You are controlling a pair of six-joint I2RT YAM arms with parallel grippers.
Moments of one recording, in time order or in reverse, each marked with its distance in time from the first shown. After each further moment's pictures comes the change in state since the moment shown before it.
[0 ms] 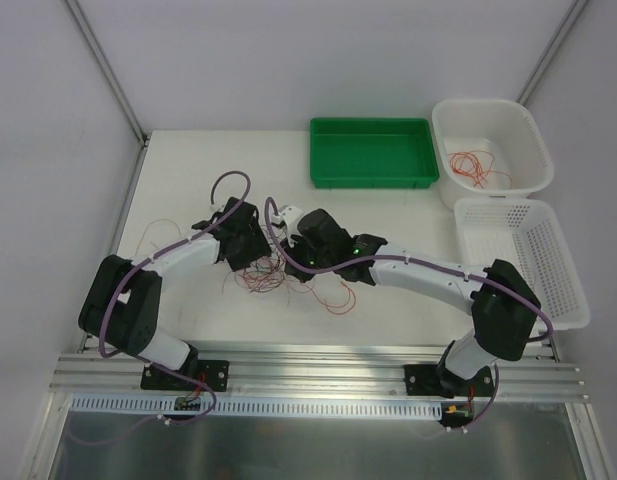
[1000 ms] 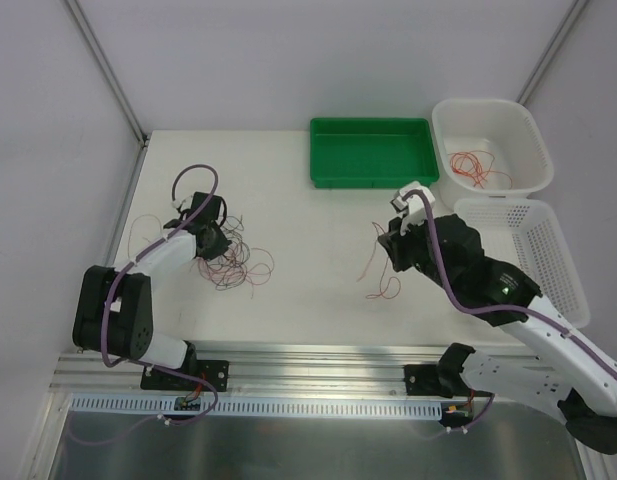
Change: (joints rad) left arm 0.216 -0.008 -0.024 -0.011 -0.137 0.105; right arm -0.114 -0.722 -0.076 -0.370 0.359 -0.073
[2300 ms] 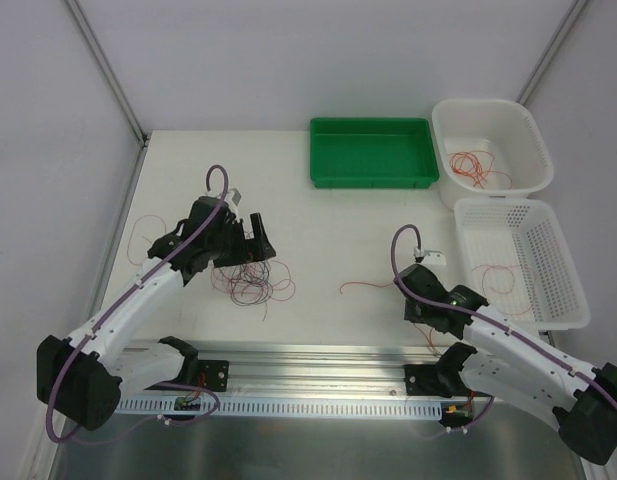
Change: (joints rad) left arm -0.230 -0.389 0.001 -0.139 0.340 0.162; right arm -0.126 -0.048 -0.565 -0.200 0.195 0.608
